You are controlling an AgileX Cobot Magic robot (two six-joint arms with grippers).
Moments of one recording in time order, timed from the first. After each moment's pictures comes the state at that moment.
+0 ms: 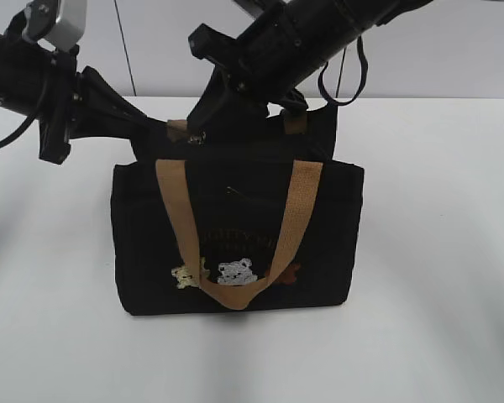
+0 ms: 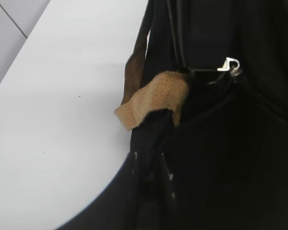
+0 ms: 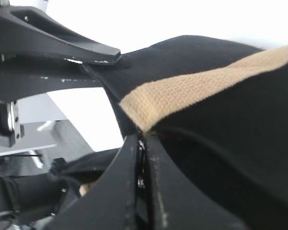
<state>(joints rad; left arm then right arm) -0.13 1.71 -1.14 -1.11 0.88 2.05 0.44 2.02 -1.65 0.89 1.00 -0.33</state>
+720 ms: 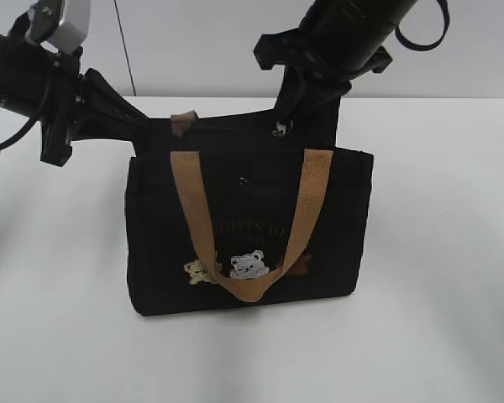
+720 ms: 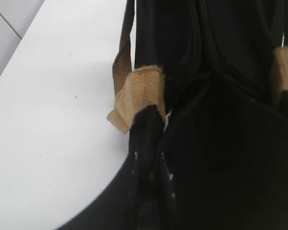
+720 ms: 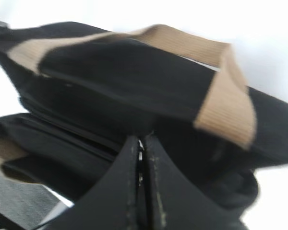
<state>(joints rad) -0.13 1.71 -1.14 -1.10 0.88 2.05 0.43 1.89 -1.65 0.39 1.05 -0.17</state>
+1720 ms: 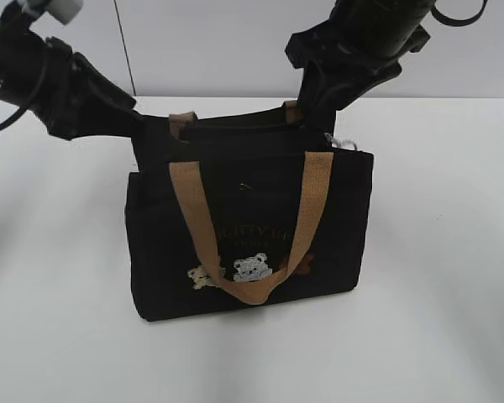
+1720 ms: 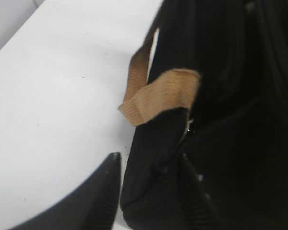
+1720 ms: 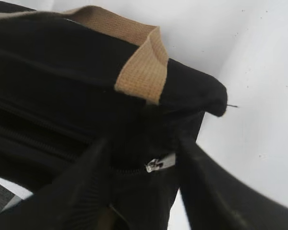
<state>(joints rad) -0.13 1.69 -1.14 -1.09 0.84 1.76 0.43 1.84 -1.65 0.22 1.10 -0.14</state>
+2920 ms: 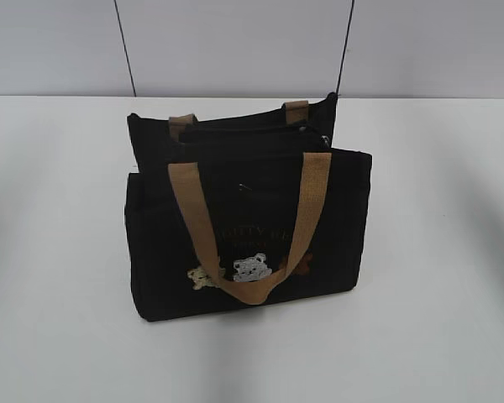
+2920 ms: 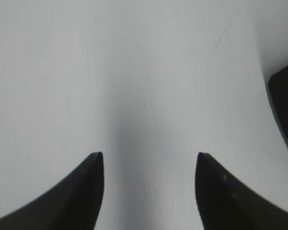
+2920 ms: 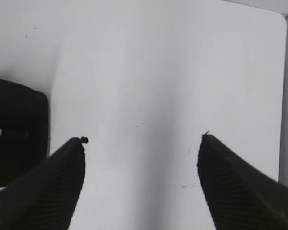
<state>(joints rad) -0.10 1.18 -1.16 0.07 1.04 0.10 0.11 1.47 -1.64 0.00 1.22 -0.13</state>
